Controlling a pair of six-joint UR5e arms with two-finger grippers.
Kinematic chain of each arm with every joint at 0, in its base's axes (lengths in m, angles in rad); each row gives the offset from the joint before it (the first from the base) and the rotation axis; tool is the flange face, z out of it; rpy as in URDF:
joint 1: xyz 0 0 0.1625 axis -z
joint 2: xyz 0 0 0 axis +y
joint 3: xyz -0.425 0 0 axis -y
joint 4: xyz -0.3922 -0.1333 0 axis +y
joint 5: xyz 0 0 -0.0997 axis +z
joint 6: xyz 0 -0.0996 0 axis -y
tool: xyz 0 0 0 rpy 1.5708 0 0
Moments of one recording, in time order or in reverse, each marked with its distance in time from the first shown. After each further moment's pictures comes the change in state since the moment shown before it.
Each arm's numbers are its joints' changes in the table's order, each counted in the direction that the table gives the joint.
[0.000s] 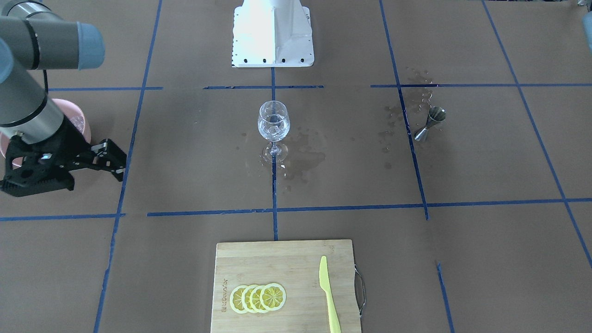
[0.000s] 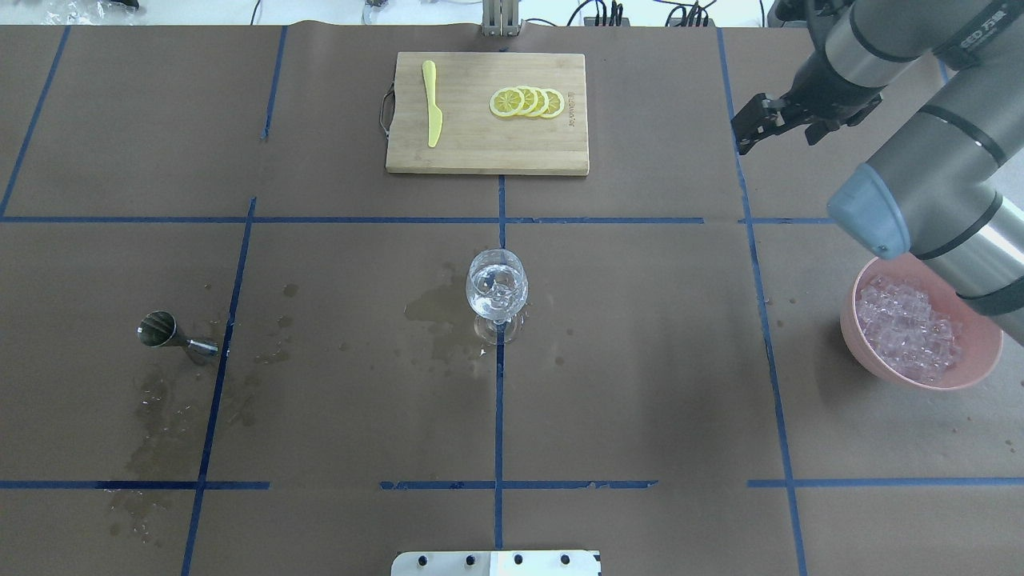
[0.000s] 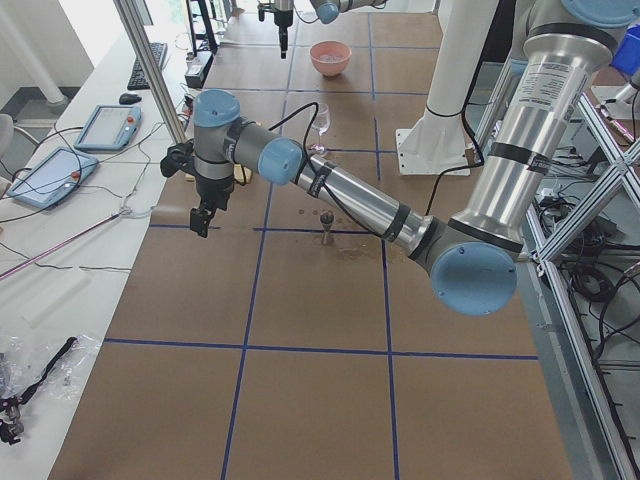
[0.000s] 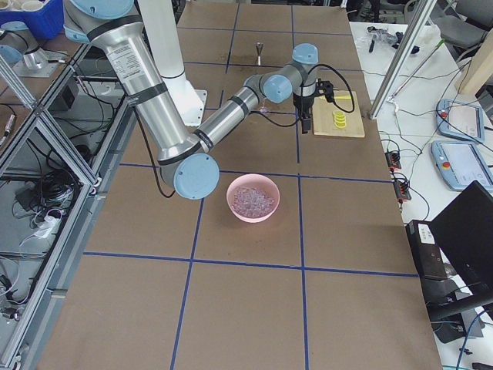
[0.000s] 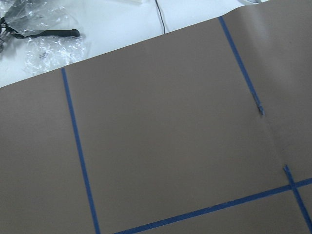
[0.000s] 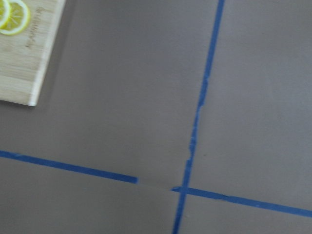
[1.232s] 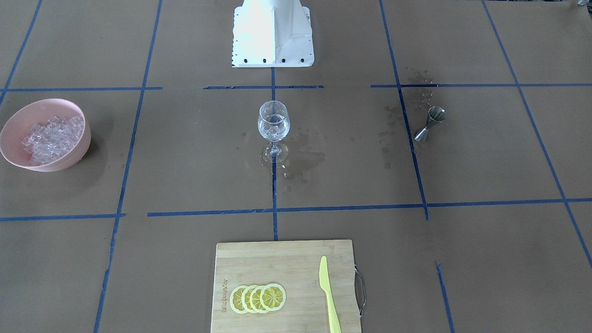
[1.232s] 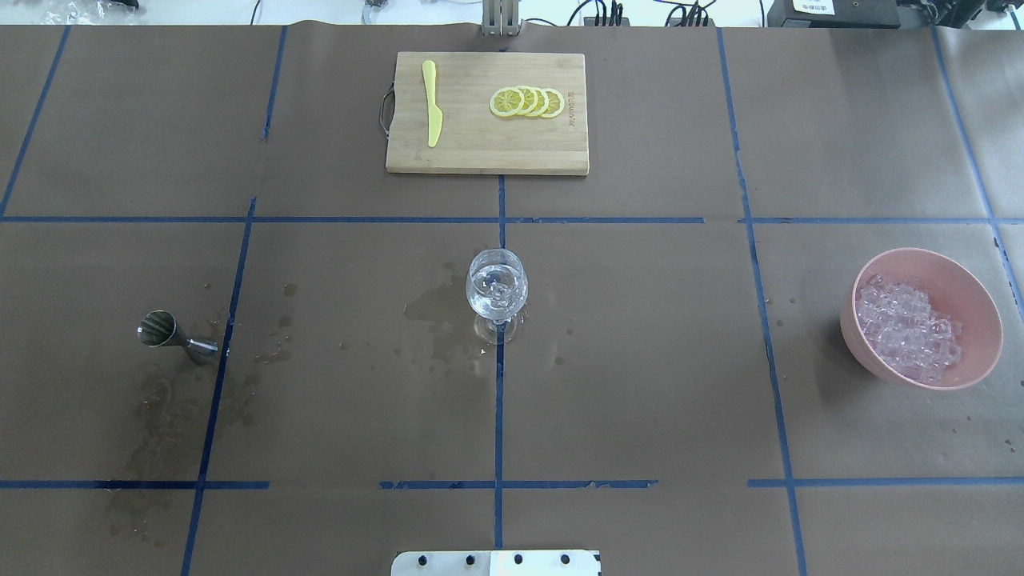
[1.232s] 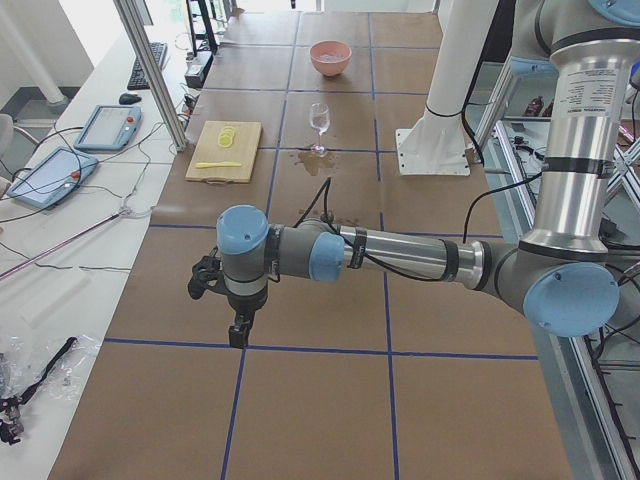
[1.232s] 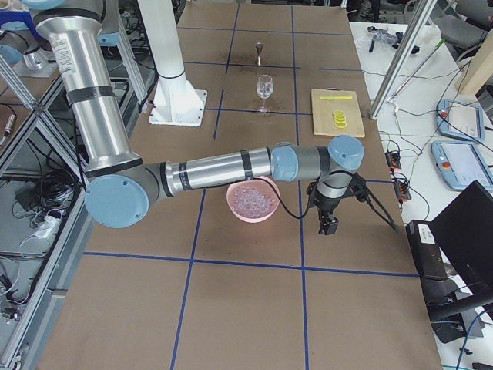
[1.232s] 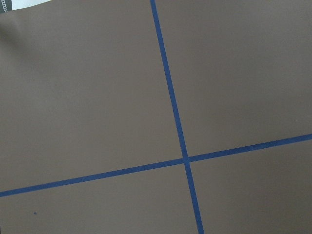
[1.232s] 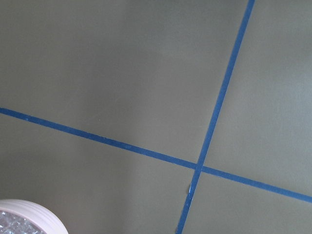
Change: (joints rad) left arm 0.124 -0.260 0.084 0.044 0.027 0.152; right arm -0.456 0.228 -0.185 0.096 -0.158 -0.729
